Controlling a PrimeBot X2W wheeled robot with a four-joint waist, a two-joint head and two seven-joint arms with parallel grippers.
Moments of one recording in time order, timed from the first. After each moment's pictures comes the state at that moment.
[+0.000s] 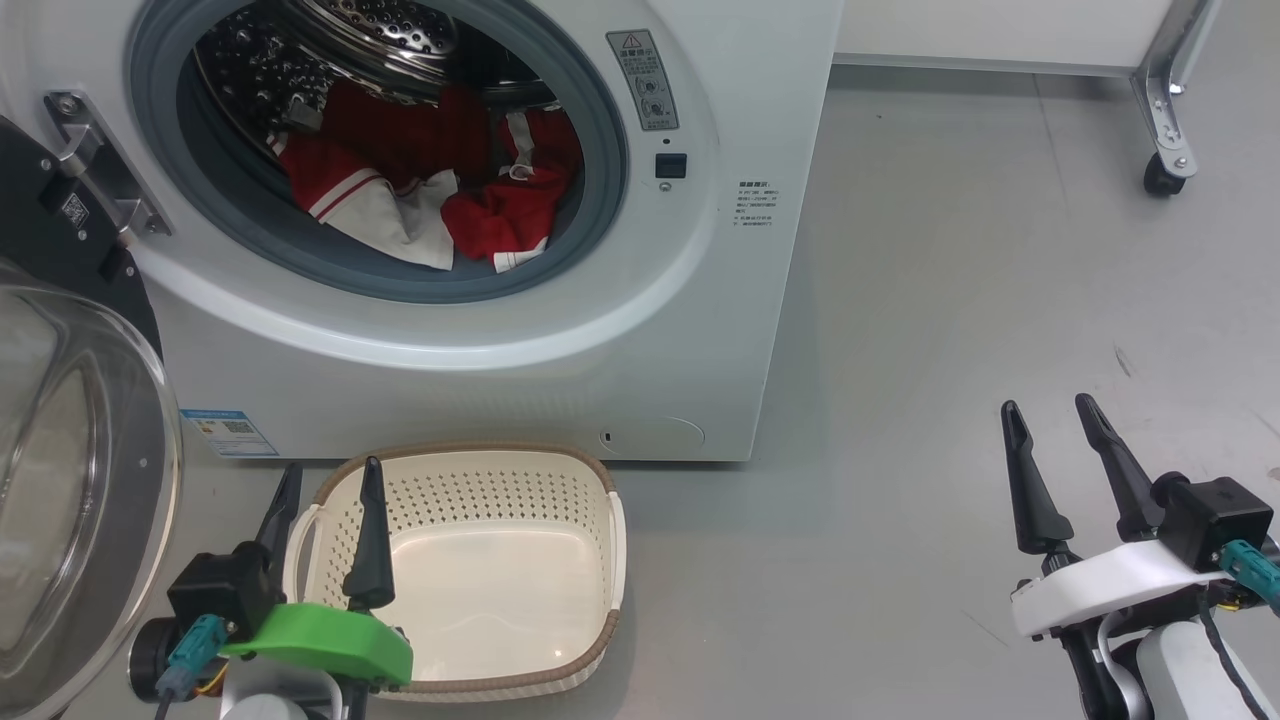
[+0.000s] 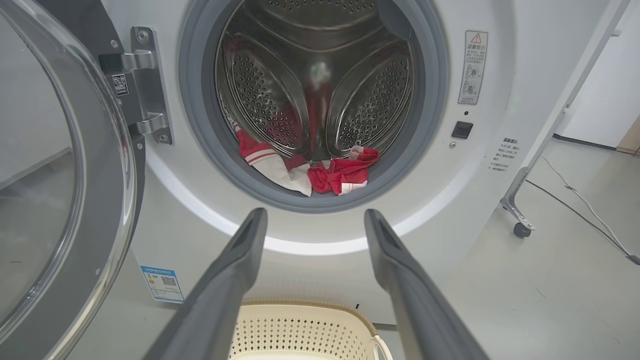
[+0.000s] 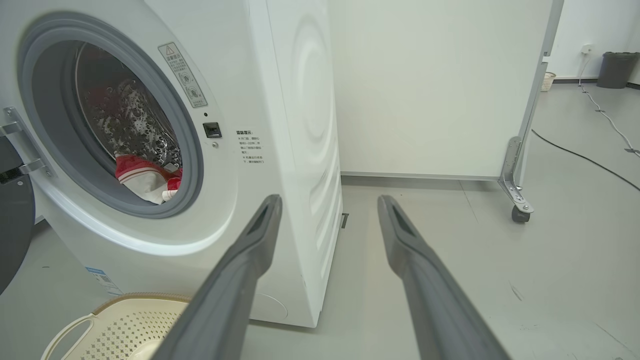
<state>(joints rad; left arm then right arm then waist) -0.09 0.04 -0.16 0.27 -0.40 -0.02 -0.25 -0.06 -0.17 0.13 0.20 0.38 0.12 -0.25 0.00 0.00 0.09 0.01</state>
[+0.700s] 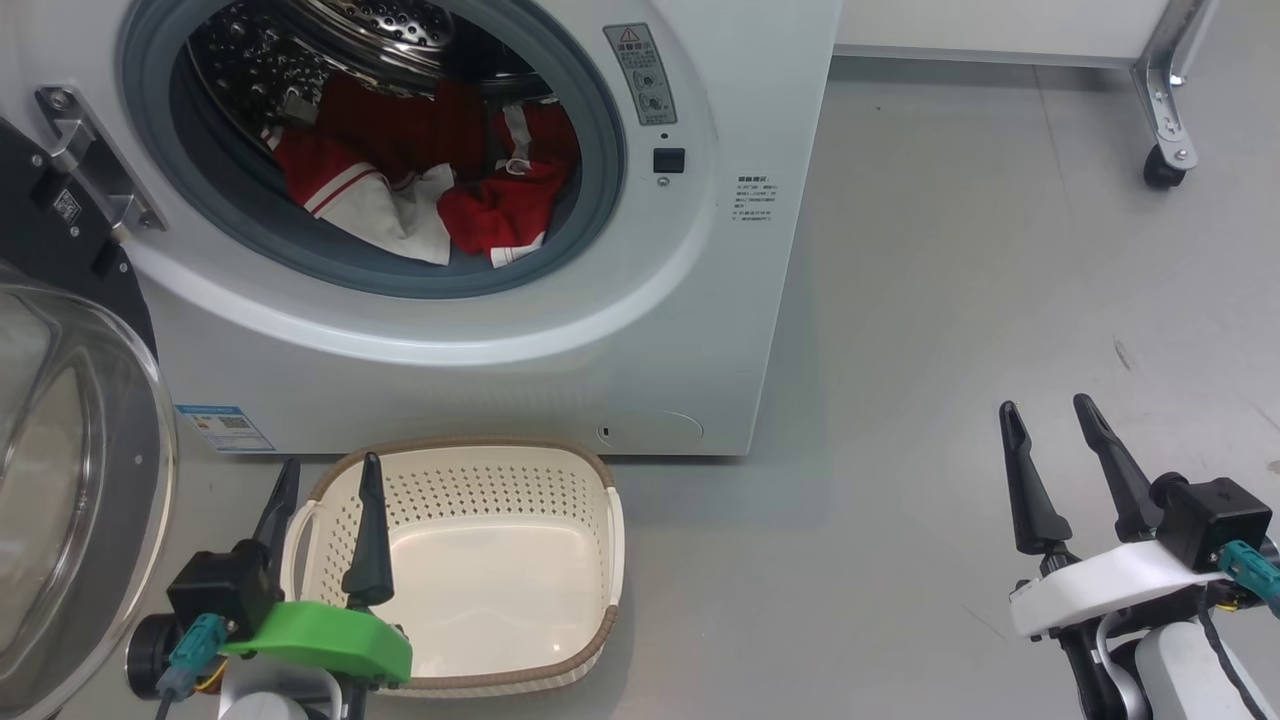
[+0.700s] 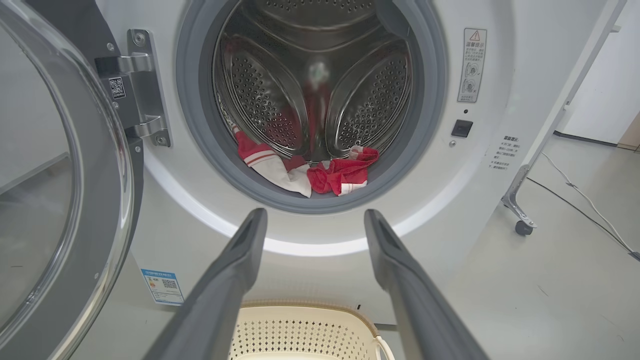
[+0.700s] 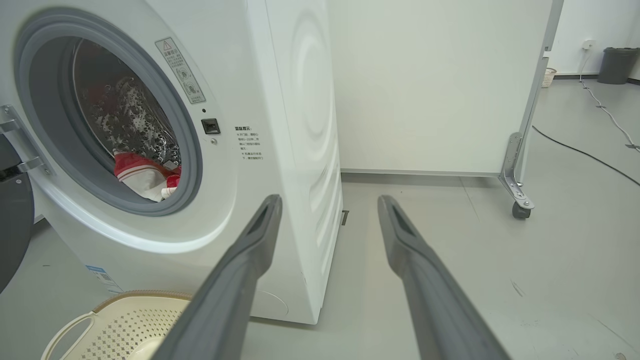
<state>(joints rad) -0.09 0.04 -0.16 0.26 -0.39 -0.02 -0.25 -0.06 -0.17 0.13 0.20 0.38 0.12 -0.25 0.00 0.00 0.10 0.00</state>
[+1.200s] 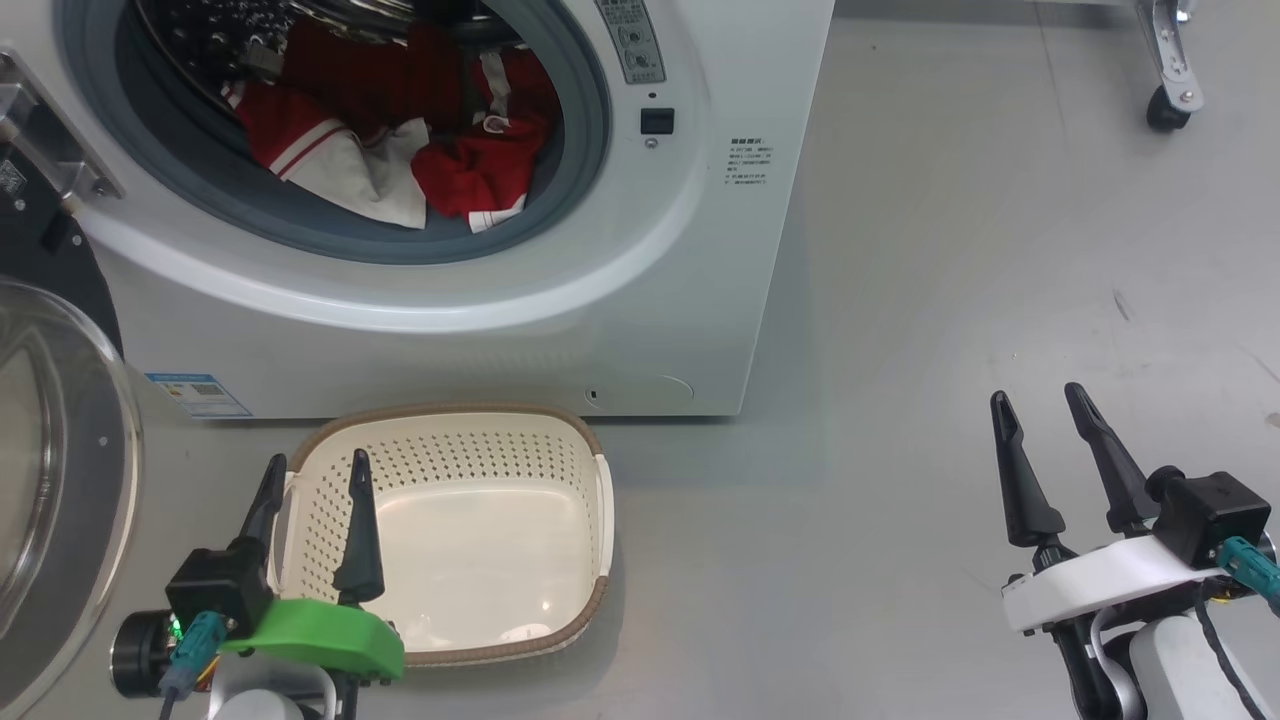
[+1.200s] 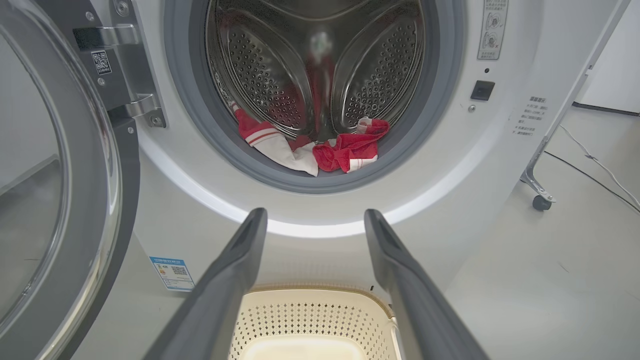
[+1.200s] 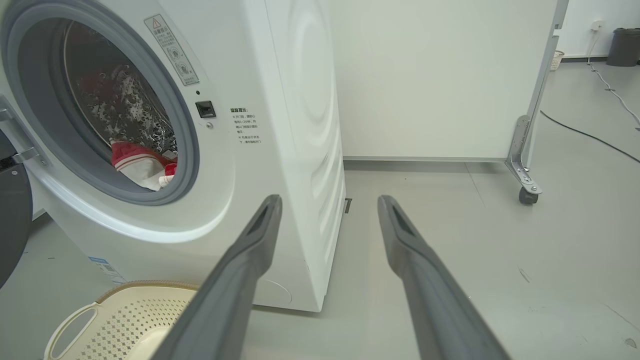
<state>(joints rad) -0.09 0.04 -0.15 0.25 -0.33 0.05 -0.25 -0.06 -0.16 0.13 0.17 0.39 0.12 -0.25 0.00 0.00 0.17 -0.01</state>
